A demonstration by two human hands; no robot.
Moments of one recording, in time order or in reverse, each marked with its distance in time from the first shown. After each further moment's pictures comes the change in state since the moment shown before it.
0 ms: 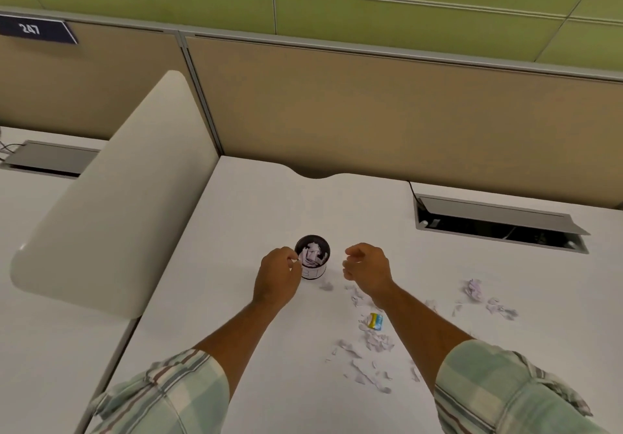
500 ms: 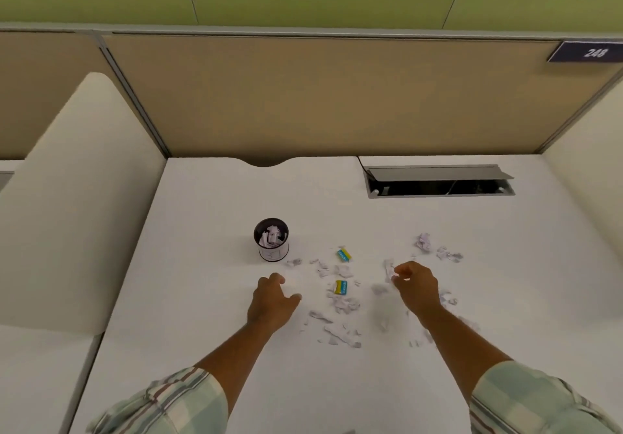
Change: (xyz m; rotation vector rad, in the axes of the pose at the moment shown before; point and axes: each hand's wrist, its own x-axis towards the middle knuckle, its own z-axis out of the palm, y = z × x) left_hand -0.079 0.001 0.057 0.216 -0.380 -0.213; right_hand -0.074 0.130 -0.140 -0.244 0.339 0.085
